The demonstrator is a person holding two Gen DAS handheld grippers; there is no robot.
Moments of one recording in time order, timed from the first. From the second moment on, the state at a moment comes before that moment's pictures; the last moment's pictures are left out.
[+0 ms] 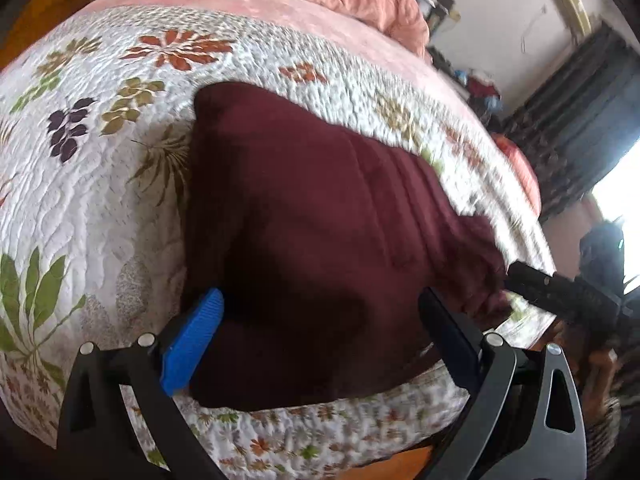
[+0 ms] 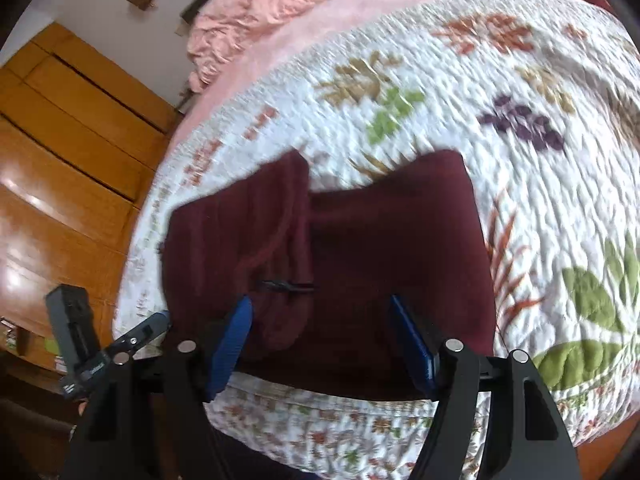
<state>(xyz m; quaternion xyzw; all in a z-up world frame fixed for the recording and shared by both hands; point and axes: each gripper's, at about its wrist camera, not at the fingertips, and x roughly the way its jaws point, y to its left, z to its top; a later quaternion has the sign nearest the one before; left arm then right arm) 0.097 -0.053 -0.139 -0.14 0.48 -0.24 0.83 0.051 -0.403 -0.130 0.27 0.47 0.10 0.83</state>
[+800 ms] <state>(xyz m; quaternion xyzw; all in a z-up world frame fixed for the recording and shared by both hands) 0.103 -0.019 -0.165 -0.19 0.54 -0.16 0.80 0.093 -0.361 -0.139 0.34 0.47 0.27 0.77</state>
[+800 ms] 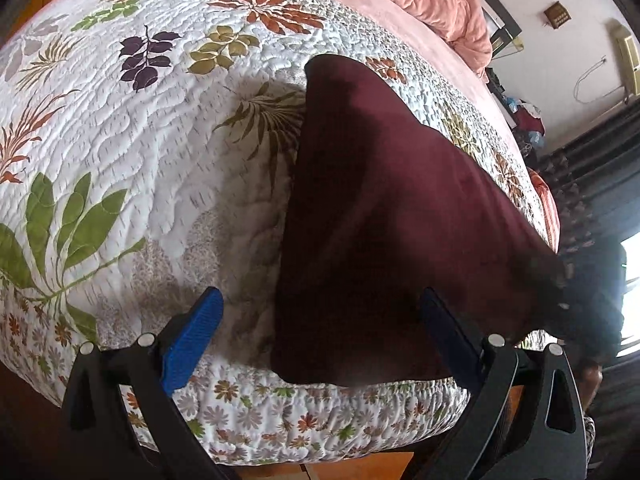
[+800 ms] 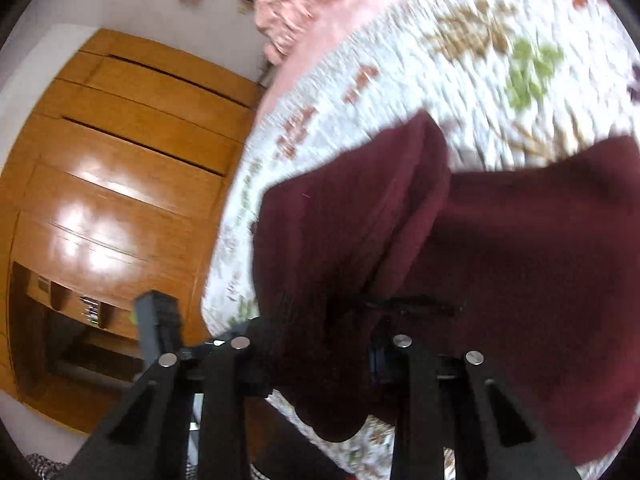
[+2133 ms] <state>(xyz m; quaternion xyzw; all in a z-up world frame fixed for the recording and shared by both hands) 0.122 -0.119 -0.164 -0.06 0.54 -0.14 0.82 0.146 -0.499 -0.149 0.31 0.52 0.07 0.79</state>
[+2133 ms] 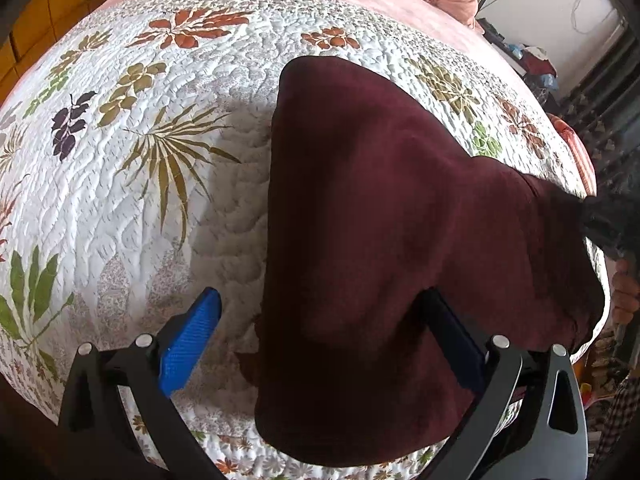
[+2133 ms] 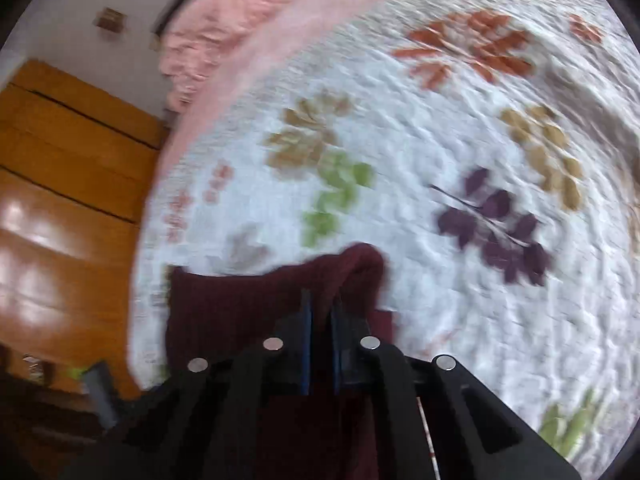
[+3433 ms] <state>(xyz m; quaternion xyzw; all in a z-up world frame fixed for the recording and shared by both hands) 0.073 -0.118 -0.121 -0.03 0.49 -0.15 0.86 -0.007 -0.480 -0.110 0.26 0.49 0.11 0.82</state>
